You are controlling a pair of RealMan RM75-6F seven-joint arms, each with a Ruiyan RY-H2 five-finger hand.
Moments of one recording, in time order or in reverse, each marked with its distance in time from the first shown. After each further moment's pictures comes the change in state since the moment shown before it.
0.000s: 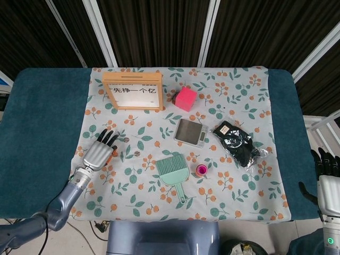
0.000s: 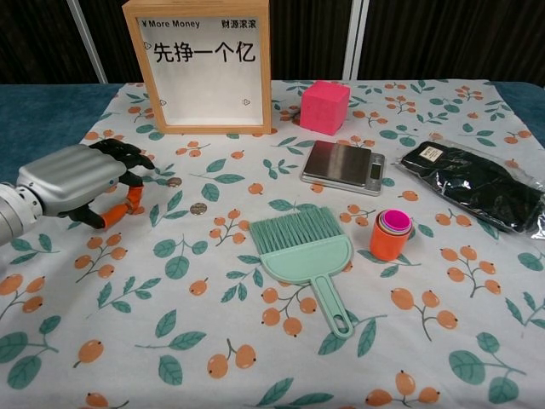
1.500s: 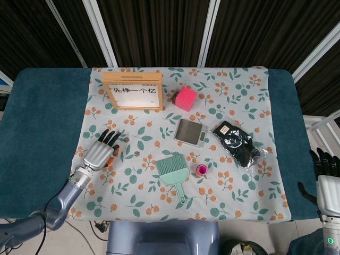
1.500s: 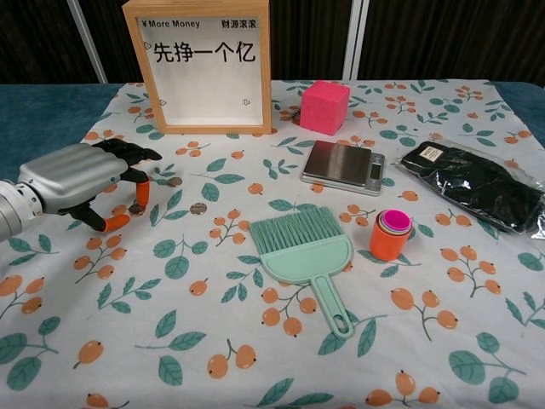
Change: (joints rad) left arm -0.008 0.019 0.005 -0.016 0.018 -0.015 -0.079; right arm 0.002 0.005 -0.005 0.005 -0.012 -0.005 0.017
